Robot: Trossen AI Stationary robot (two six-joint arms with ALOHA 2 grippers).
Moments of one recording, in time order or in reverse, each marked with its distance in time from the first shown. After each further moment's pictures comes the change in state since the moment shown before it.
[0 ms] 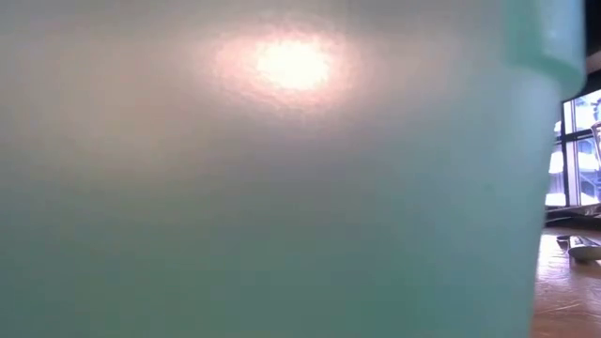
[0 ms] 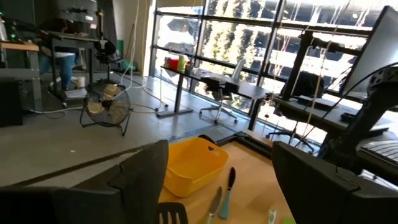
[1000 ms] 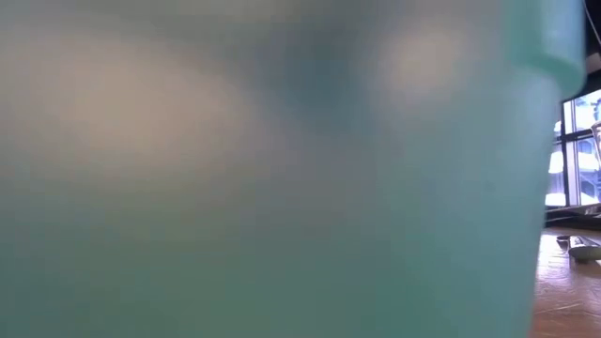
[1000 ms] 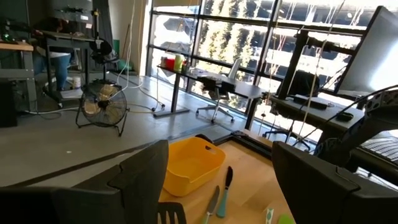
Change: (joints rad) left arm -0.013 -0.010 0.000 -0.001 0.001 0.019; right arm -0.042 0.340 0.469 -0.602 -0.104 -0.225
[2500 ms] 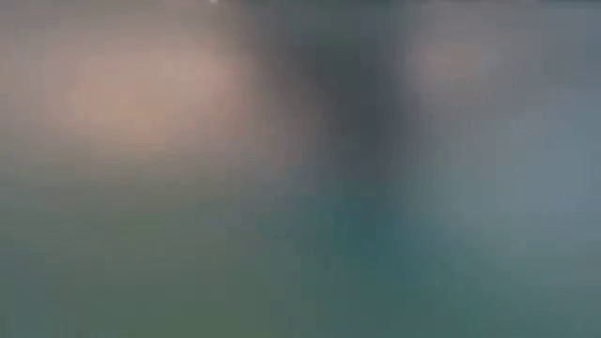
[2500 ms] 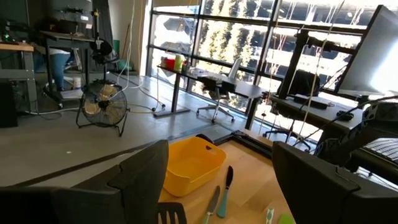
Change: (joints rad) left arm 0.000 0.000 0.000 0.000 0.000 0.003; right arm -0.019 0.108 -0.032 -0.114 0.008 -0.116
